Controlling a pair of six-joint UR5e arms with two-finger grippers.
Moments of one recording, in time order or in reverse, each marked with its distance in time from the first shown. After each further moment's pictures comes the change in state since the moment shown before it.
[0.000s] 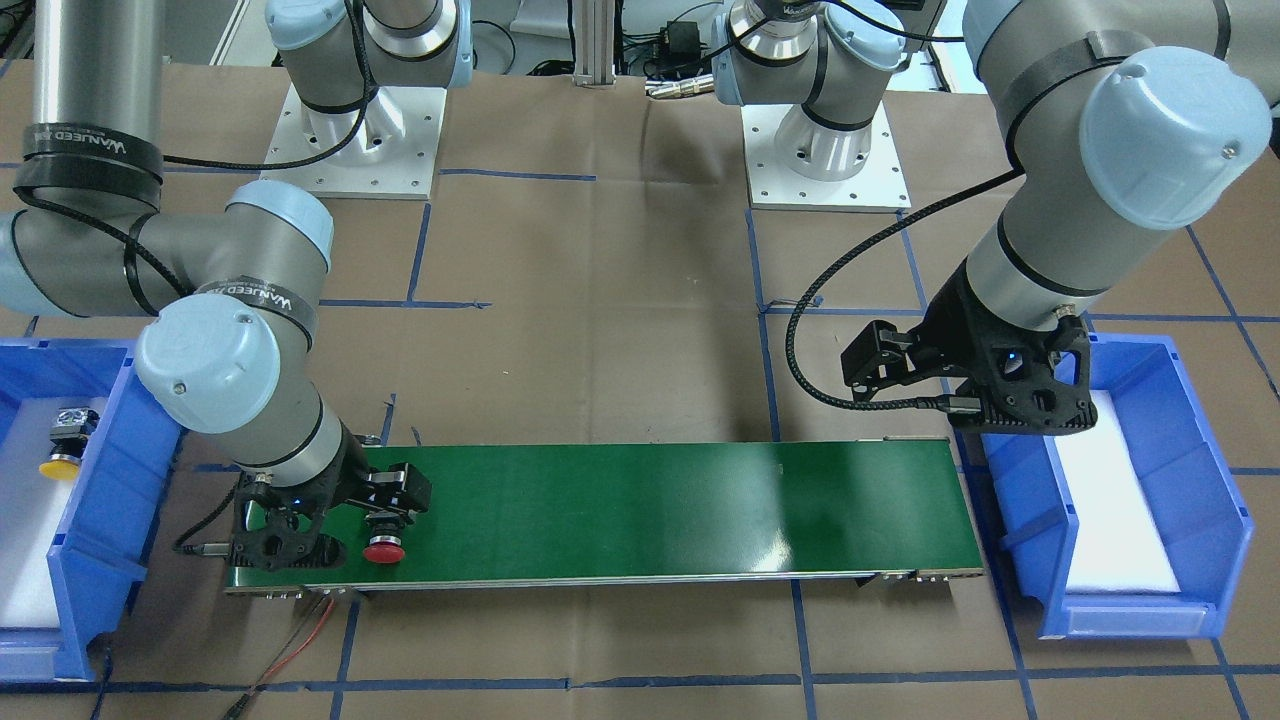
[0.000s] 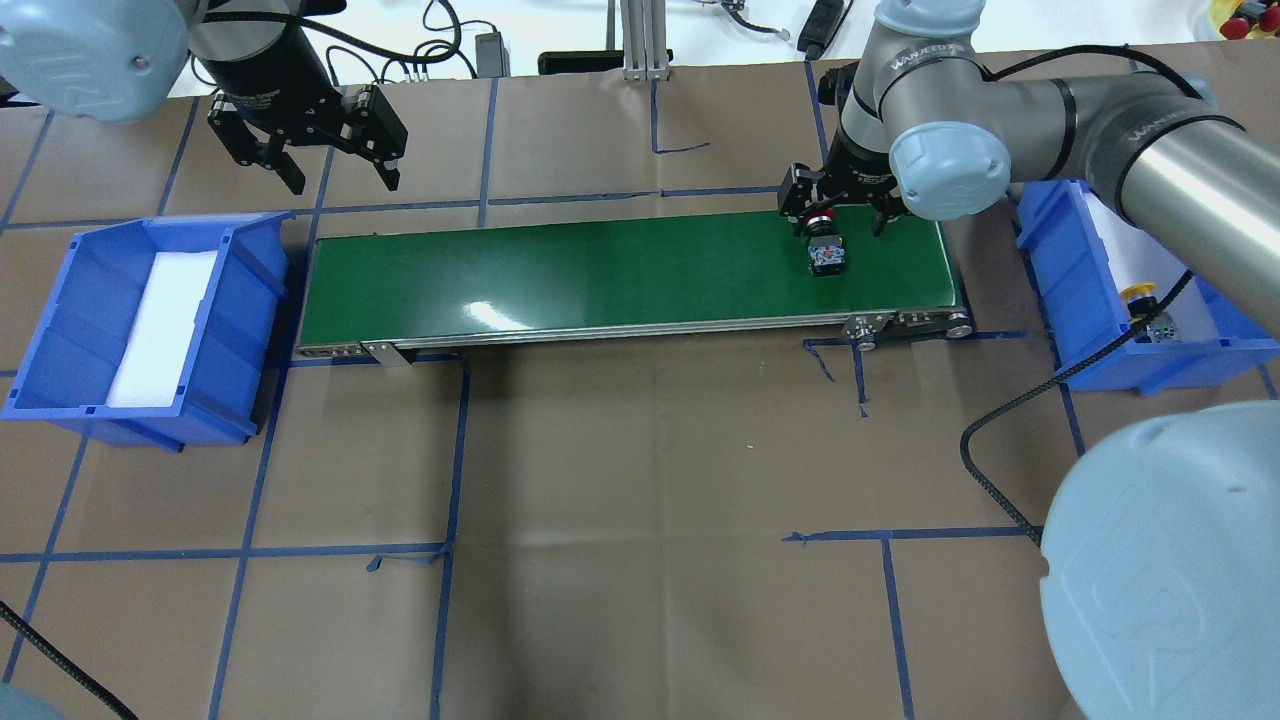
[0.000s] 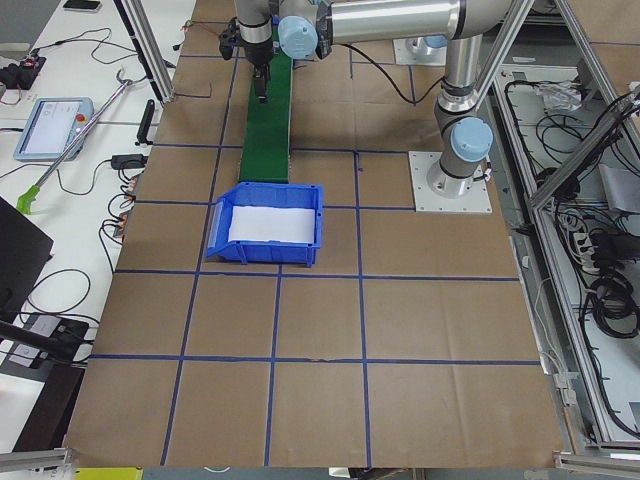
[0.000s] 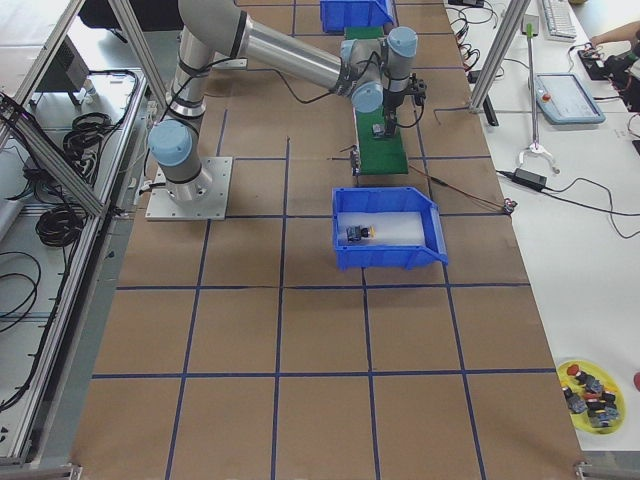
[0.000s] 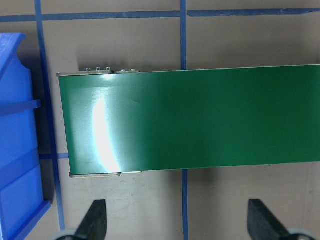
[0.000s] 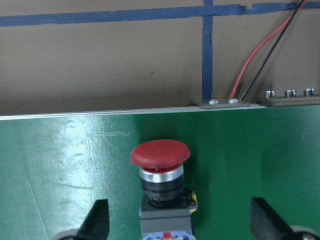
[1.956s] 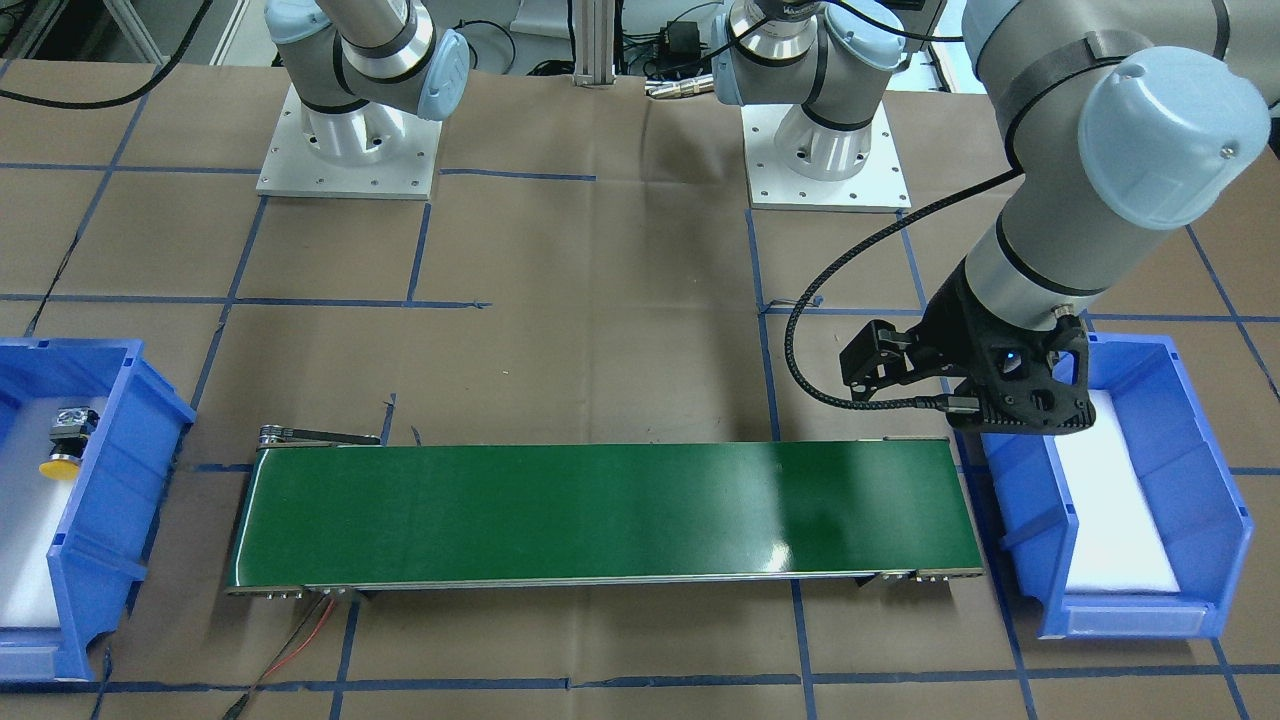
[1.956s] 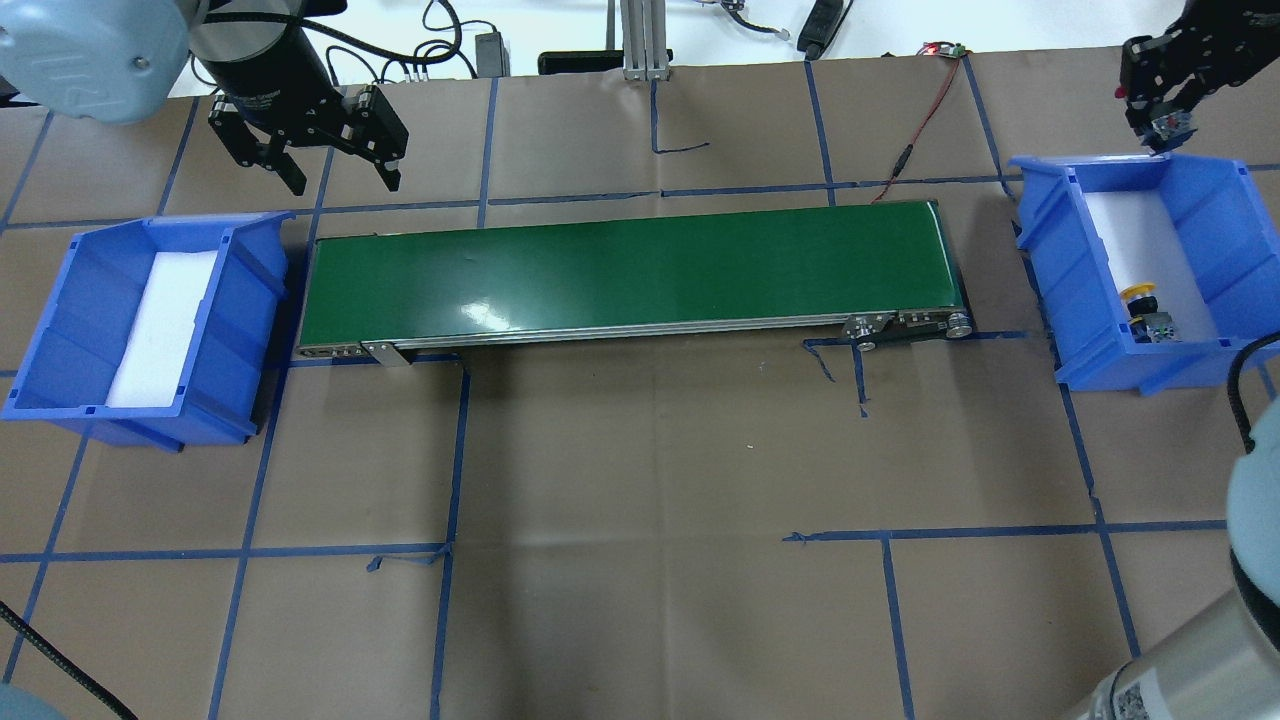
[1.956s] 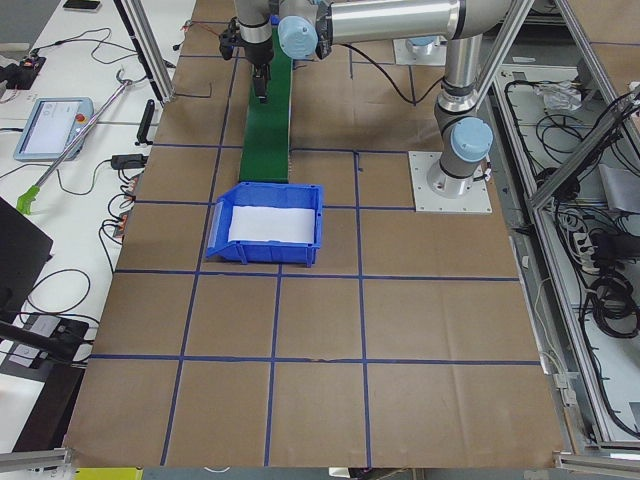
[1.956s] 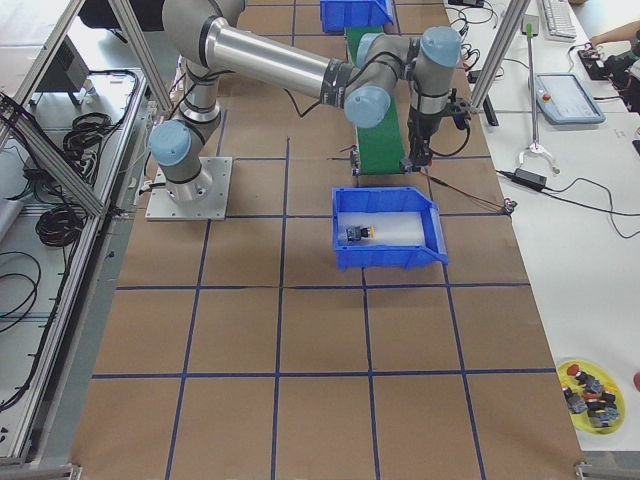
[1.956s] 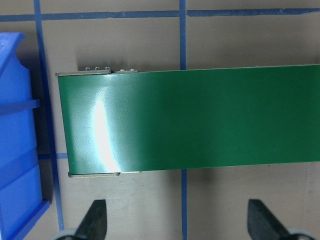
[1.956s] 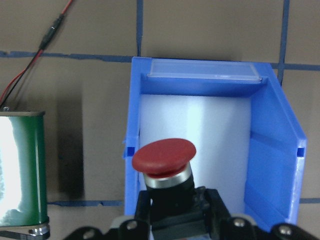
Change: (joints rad) left arm 0.000 0.000 -0.001 -0.001 -0.001 -0.001; right arm -0.417 -0.052 -0.279 0.288 -0.109 -0.477
